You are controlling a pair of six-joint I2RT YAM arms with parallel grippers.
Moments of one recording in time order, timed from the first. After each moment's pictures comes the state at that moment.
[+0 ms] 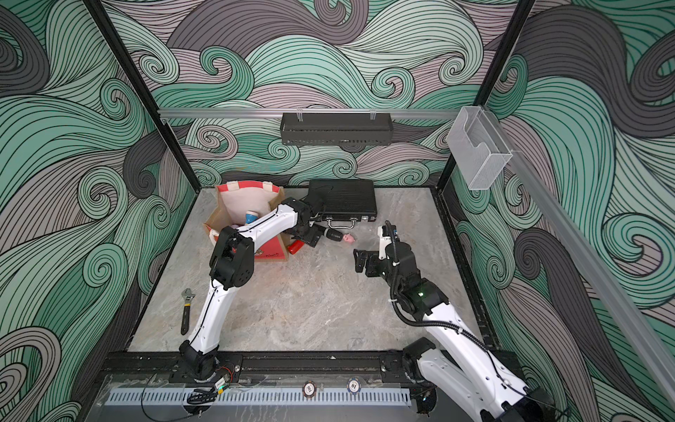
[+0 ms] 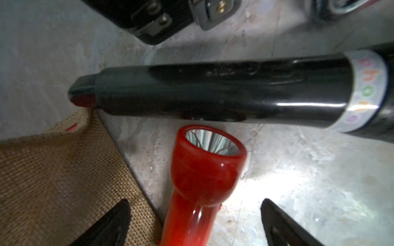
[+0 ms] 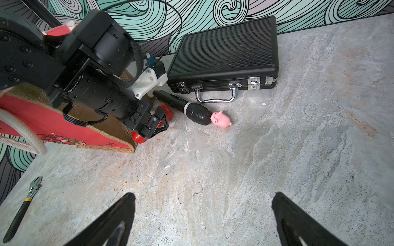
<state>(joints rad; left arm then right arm) -0.58 2.36 2.05 -1.05 -0.21 -0.12 0.46 0.84 0.65 -0.32 0.04 0.36</state>
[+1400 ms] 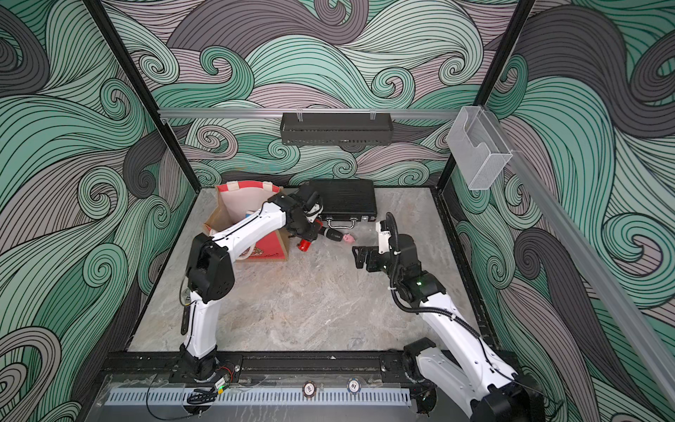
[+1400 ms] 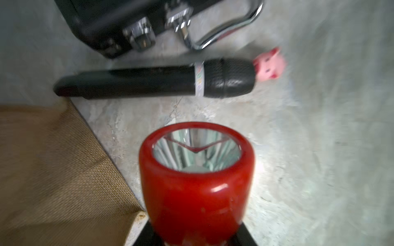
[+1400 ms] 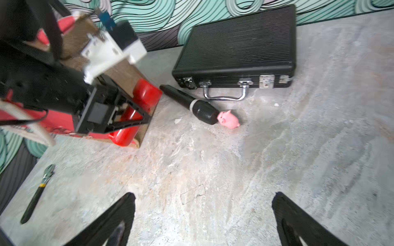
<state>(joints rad) -0.62 2.04 1.92 -1.00 0.03 -0.14 0.38 0.94 0.69 -0.27 -0.18 0.27</state>
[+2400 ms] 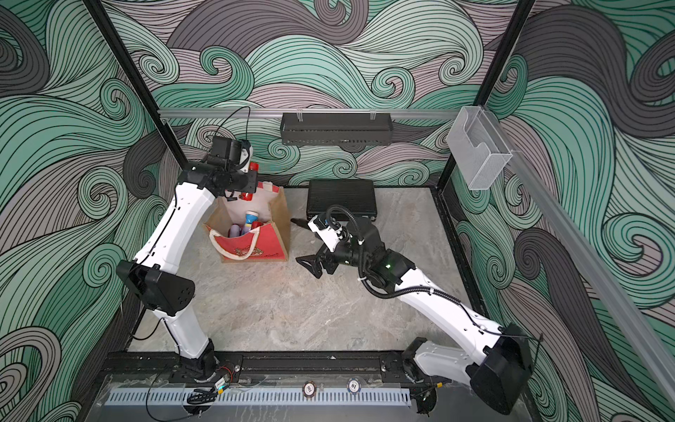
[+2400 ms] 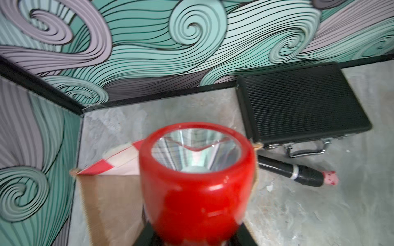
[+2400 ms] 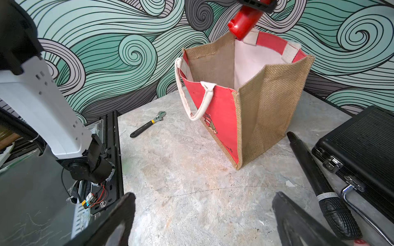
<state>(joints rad) -0.25 1.79 2.05 -1.05 -0.16 -0.05 0.73 1.19 1.00 -0.19 -0.41 -0.03</state>
